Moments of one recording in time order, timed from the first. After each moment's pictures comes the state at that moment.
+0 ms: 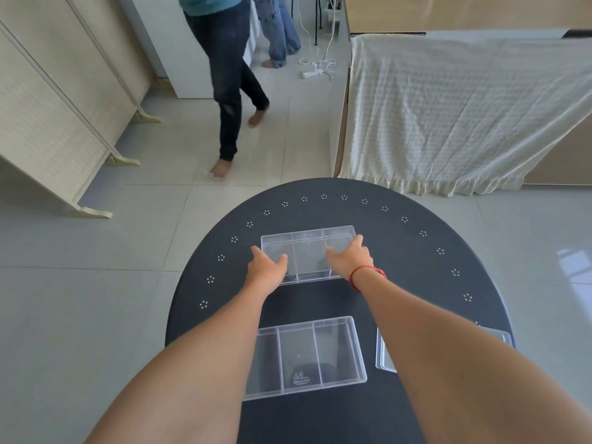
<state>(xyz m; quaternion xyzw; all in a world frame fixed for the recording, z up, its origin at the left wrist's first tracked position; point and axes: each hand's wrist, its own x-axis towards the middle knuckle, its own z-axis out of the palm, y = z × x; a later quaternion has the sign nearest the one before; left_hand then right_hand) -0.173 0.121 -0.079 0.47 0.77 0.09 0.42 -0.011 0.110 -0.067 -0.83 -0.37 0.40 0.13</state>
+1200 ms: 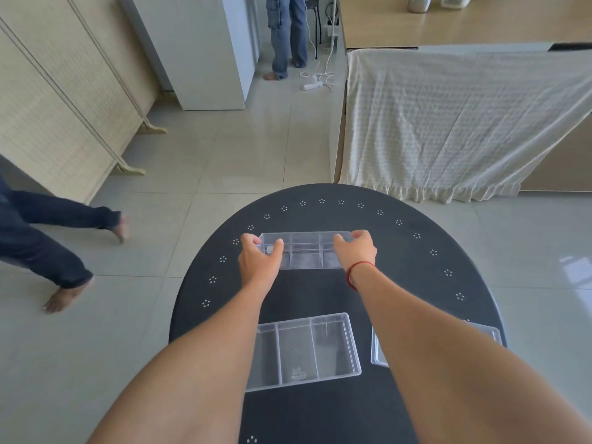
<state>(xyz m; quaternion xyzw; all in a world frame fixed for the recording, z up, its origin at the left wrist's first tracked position) -0.170 0.105 -0.050 0.46 0.76 0.29 0.36 -0.006 0.099 -0.040 -0.80 -0.25 0.42 0.35</state>
